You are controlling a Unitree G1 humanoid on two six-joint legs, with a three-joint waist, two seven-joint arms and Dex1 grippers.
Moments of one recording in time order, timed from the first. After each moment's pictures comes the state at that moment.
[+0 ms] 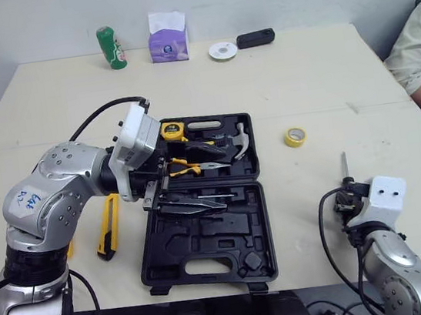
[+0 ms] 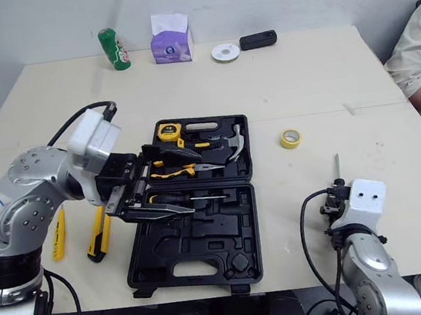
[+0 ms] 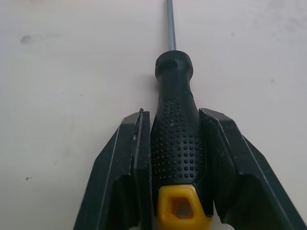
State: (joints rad) left arm -0.68 0.73 -0.02 -0.34 -0.80 0.72 -1.16; right arm 0.14 -0.15 -0.27 -0.70 0.30 0.84 -0.14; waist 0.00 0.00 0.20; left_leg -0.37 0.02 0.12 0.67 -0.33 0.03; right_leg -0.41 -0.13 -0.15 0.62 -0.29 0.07
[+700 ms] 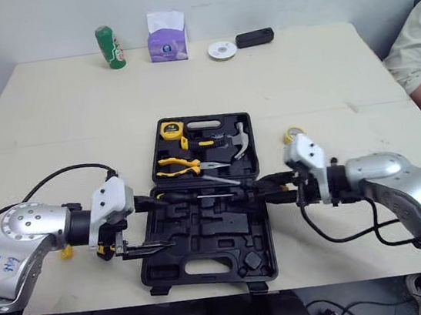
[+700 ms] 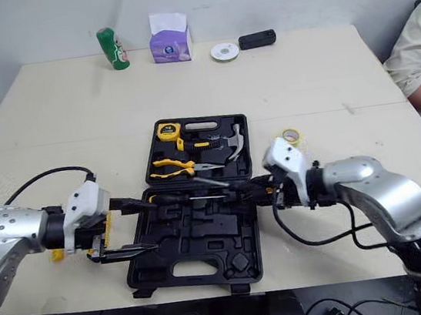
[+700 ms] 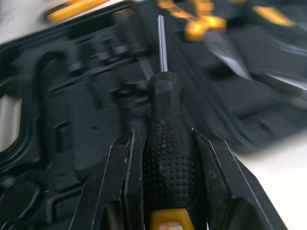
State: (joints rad) left arm -0.18 1.00 0.11 -0.38 -0.54 0.54 -1.13; right arm -0.50 -0.80 0.21 -0.36 0.52 0.79 0.96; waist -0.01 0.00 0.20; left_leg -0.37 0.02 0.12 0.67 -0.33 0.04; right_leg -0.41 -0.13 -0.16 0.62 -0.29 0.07
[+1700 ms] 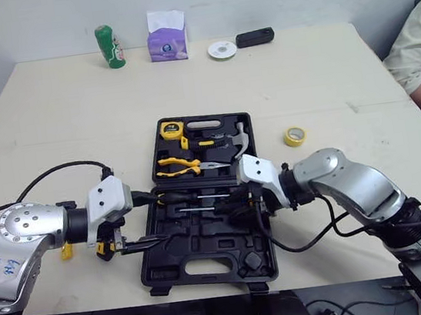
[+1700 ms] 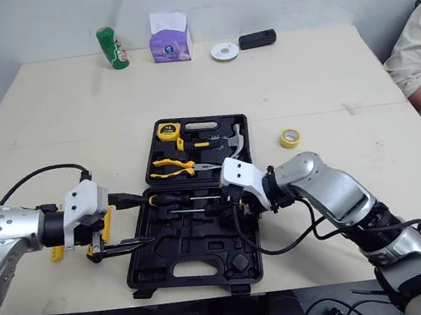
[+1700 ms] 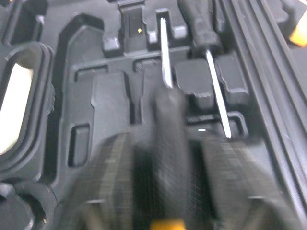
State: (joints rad) left arm -0.19 0.98 0.10 -0.38 -0.47 0.51 -1.09; right arm -0.66 -0.64 0.43 -0.27 0.34 0.83 1.03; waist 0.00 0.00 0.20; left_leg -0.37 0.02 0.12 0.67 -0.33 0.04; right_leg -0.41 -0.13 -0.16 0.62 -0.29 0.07
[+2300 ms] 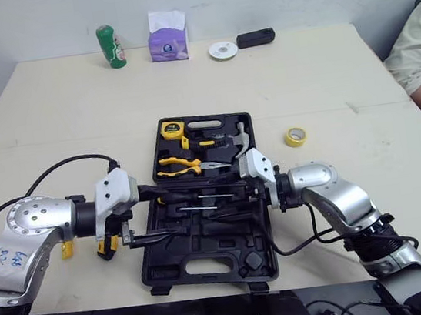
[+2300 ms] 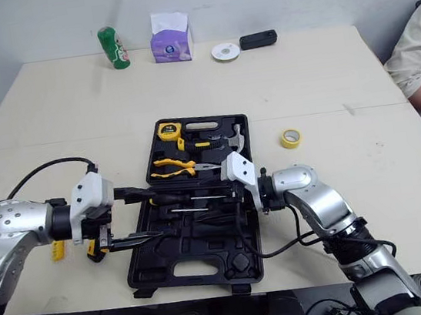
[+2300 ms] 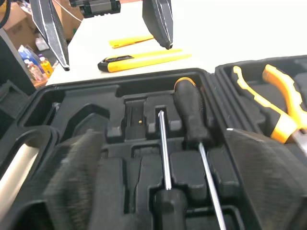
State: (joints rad) left arm -0.26 0.93 0.06 -0.38 -0.50 0.55 -1.09; right arm -0.53 -0.43 0.30 -0.02 0.36 0.35 1.09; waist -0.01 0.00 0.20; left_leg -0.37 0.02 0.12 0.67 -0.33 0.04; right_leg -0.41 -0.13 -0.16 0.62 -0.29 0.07
